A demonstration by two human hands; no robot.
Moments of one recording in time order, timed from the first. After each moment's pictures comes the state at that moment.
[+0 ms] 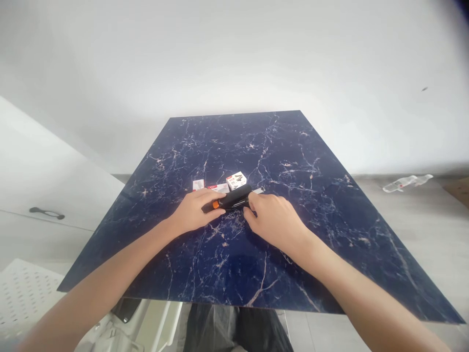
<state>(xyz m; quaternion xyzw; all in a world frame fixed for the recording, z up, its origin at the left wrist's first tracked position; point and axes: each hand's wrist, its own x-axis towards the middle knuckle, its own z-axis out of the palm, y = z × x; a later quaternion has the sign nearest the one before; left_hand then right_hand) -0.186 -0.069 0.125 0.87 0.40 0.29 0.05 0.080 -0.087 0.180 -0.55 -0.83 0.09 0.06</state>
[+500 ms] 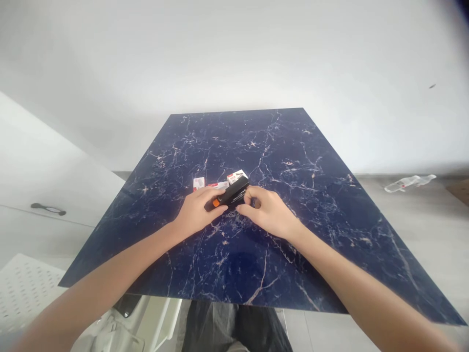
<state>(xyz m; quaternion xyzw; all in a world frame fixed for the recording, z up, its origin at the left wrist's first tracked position) -0.169 -0.079 0.124 0.83 0.44 0.32 0.06 0.070 -0.082 0.168 -0.51 -0.76 0.33 0.23</state>
